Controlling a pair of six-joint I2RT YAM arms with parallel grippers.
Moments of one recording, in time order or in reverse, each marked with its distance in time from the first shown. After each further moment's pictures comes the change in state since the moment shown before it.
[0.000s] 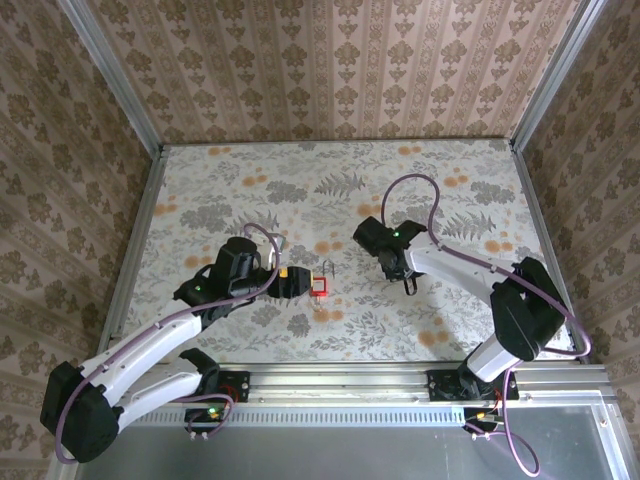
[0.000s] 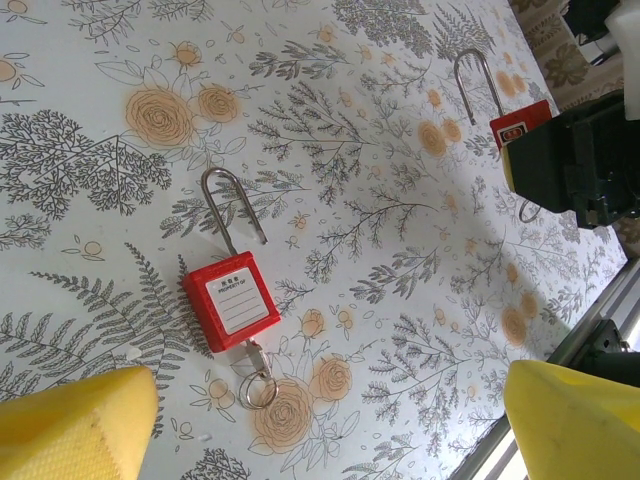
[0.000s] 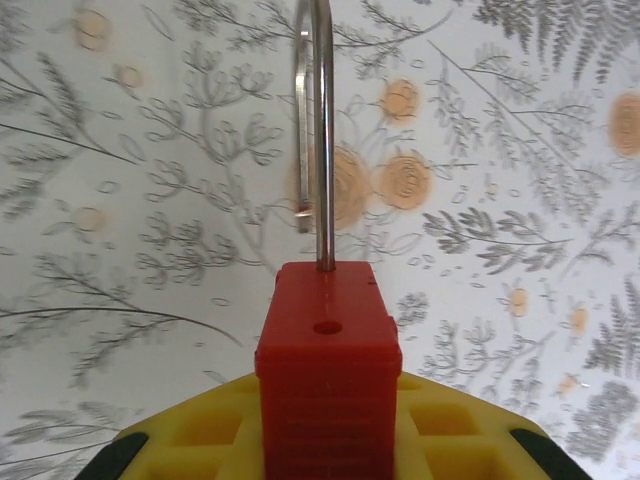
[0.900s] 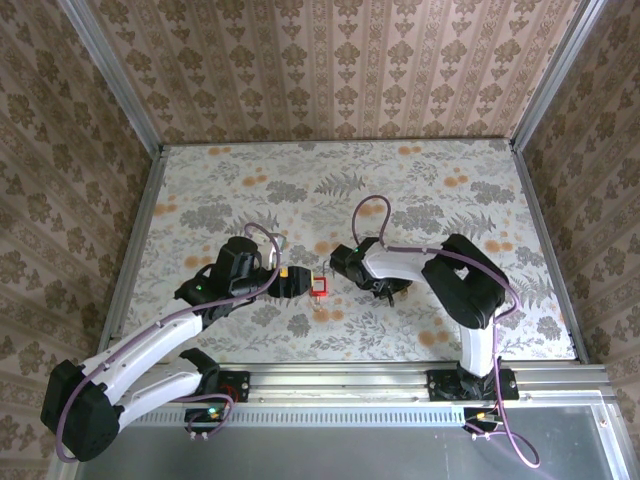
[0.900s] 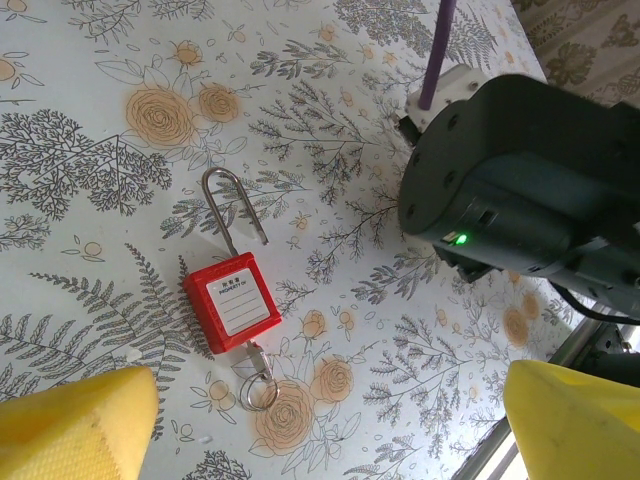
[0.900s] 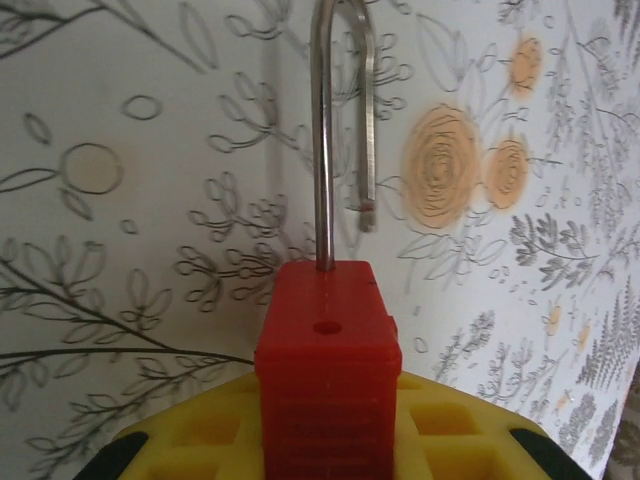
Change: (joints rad) left arm 0.000 0.008 0.000 0.006 0.000 0.000; right arm 0.108 0.327 0.026 0.022 0.089 0.032
